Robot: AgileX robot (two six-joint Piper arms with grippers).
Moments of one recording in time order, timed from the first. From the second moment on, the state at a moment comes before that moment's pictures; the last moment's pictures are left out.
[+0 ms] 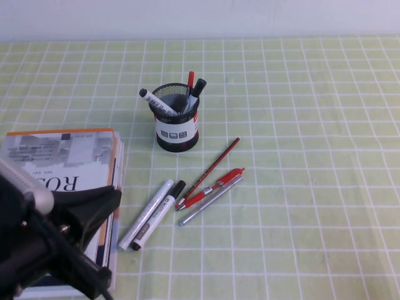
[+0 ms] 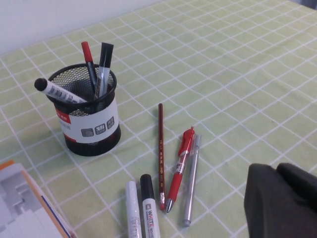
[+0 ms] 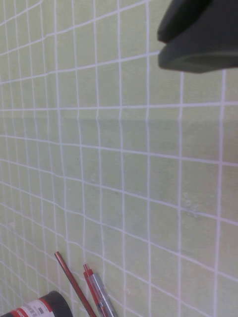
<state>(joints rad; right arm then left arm) 0.12 -0.02 0.03 0.14 0.38 0.03 -0.72 0.72 -0.51 0.00 0.24 0.08</state>
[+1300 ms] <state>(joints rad) 0.12 -0.02 0.03 0.14 0.38 0.03 -0.14 -0.01 0.02 -0.09 0.30 0.08</state>
